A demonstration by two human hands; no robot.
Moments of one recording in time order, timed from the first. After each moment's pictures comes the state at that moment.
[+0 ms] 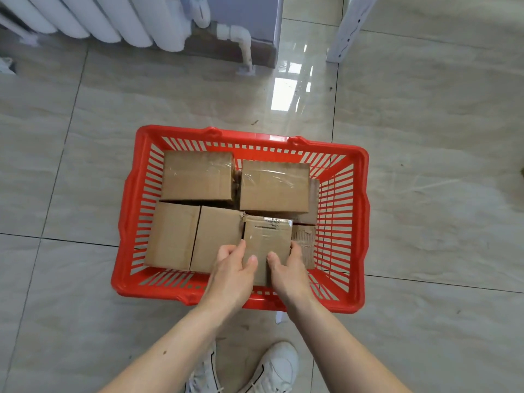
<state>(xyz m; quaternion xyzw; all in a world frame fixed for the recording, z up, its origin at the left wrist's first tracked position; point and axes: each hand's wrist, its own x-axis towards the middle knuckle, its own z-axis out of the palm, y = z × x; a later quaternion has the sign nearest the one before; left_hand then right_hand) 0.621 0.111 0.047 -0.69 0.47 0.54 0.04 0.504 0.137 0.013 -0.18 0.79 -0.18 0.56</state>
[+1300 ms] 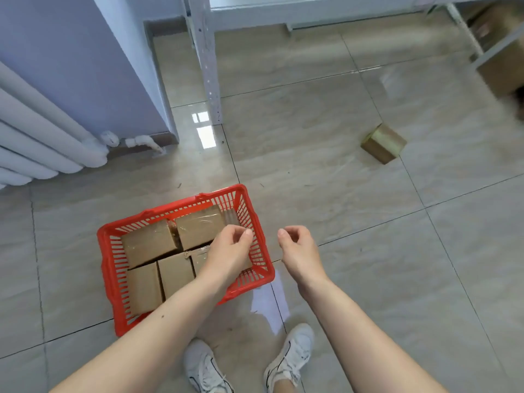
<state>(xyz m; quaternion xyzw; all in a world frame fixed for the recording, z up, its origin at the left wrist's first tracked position) 0.489 0.087 0.297 -0.59 0.54 0.59 -0.01 0.376 0.163 0.278 -0.07 0.83 -0.35 0.42</state>
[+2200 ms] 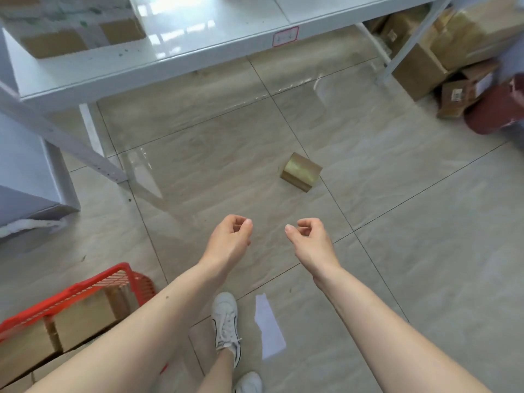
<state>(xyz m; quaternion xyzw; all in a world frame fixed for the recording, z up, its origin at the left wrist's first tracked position) 0.094 0.110 0.324 -0.54 0.57 0.62 0.01 -0.018 0.224 0.312 -0.03 0.85 -0.36 0.38</state>
